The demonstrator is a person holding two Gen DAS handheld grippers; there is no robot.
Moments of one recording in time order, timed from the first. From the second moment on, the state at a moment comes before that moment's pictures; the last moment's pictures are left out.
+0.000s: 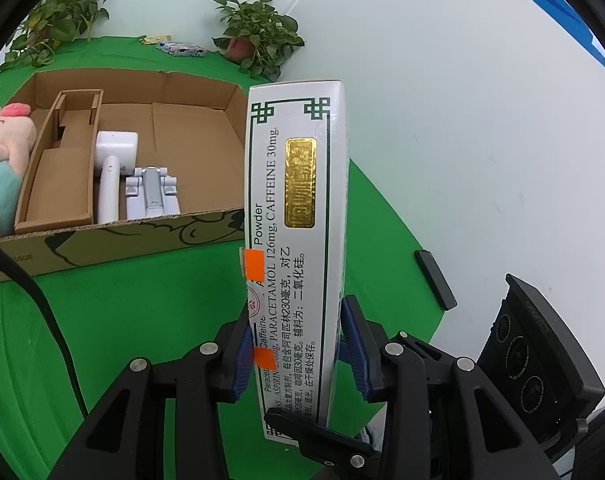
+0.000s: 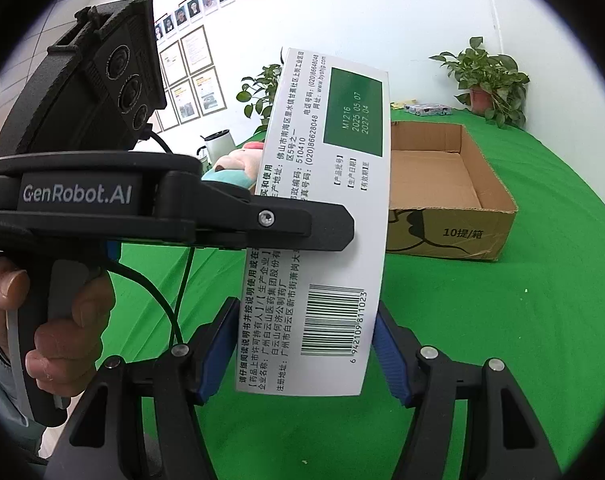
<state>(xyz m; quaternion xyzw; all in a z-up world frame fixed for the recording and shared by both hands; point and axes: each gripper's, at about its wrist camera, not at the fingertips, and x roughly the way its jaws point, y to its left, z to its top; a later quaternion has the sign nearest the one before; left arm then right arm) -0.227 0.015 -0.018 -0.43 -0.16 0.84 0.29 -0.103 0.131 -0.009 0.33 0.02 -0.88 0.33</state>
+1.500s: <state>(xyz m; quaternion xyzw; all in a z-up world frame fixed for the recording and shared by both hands) -0.373 0.017 0.070 -0.39 -0.14 0.87 0.28 -0.247 0.110 0.058 0.30 0.03 -0.89 0.33</state>
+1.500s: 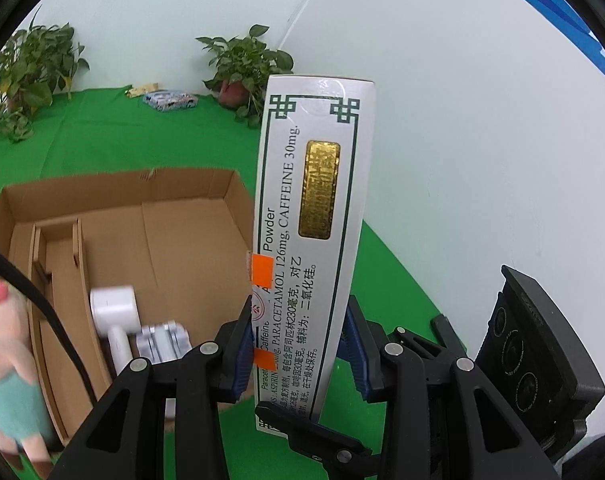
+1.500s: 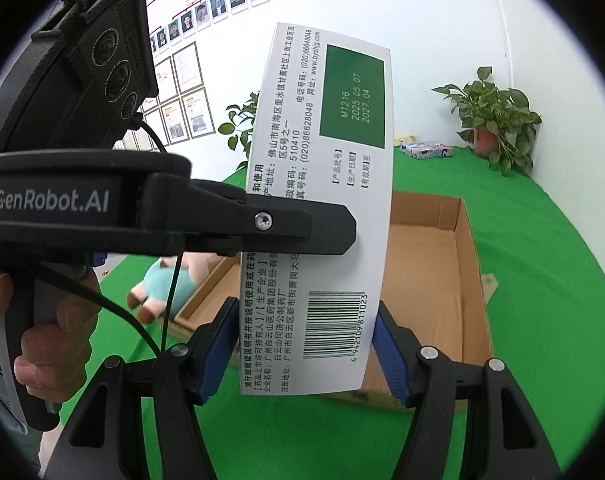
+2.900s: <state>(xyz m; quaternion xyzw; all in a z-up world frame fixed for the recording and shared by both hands) -0.426 -0.081 -0.015 -0.49 -0.19 0.84 0.13 -0.359 0.088 -0.081 0.57 0.07 -0.78 0.23</state>
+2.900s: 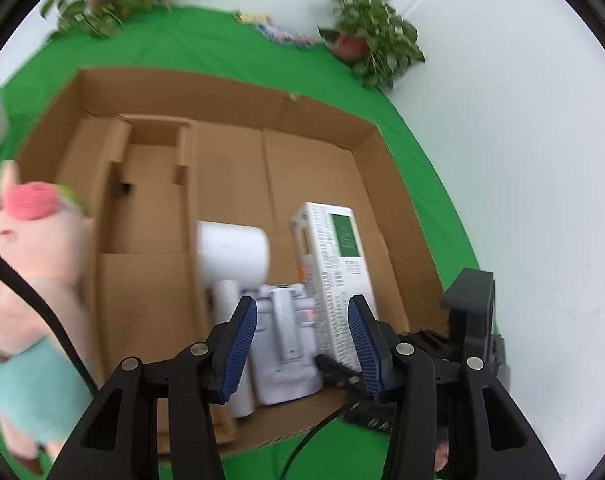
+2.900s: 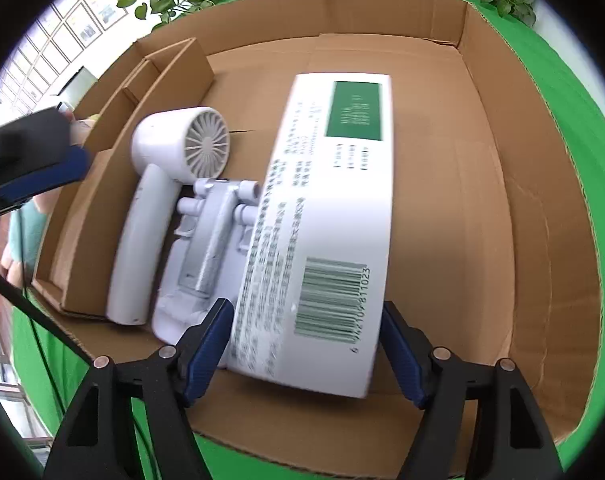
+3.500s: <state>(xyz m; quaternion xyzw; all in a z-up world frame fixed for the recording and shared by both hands) -0.288 -0.087 -0.075 -0.30 0.05 0.95 -0.09 -0.297 0.091 -0.047 0.33 0.06 -0.92 0.18</state>
